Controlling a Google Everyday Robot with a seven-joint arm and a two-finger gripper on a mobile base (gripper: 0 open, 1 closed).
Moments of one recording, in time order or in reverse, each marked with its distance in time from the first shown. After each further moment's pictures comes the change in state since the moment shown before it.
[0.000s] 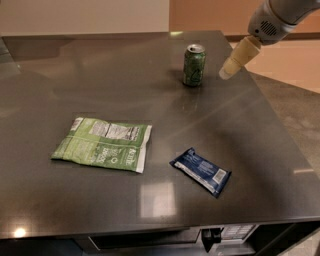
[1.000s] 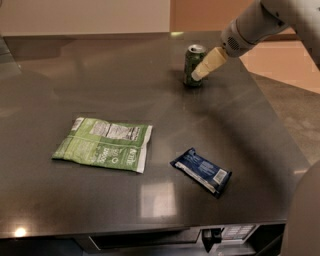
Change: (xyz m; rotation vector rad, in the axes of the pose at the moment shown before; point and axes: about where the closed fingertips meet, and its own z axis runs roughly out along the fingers) arm -0.041 -0.015 0.087 -0.022 -0.131 0.096
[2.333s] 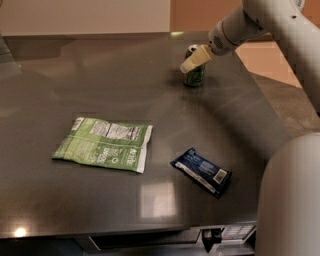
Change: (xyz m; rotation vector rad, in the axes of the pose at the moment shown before) arm -0.029 -0.021 0.044 0.016 -0.072 0.081
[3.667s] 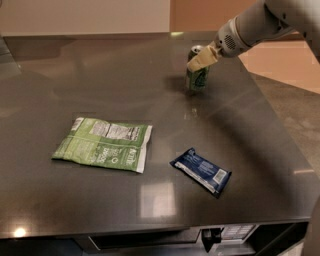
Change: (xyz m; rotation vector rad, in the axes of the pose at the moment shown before) arm 0.005 0.050 -0.048 -0.118 -0.061 -0.010
